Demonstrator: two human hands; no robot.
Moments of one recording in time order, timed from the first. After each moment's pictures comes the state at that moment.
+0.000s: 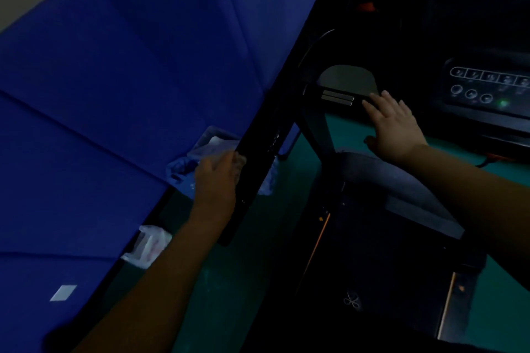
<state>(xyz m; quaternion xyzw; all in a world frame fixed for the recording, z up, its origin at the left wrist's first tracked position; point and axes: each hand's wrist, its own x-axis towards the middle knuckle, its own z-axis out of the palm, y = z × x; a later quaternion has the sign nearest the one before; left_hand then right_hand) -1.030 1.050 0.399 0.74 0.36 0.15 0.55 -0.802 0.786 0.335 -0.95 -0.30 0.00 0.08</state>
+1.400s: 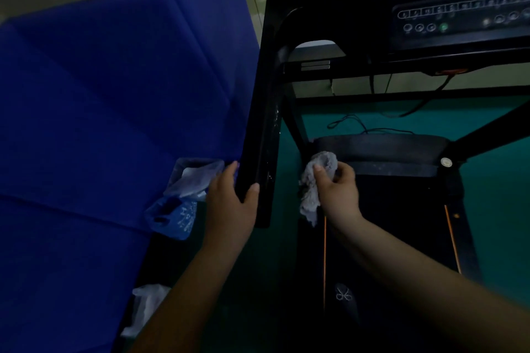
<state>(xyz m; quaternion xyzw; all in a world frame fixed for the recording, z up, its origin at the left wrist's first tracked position) -1.122 1.094 0.397 0.92 0.17 0.02 0.37 -1.083 0.929 0.351 -0.65 0.24 0.05 0.72</state>
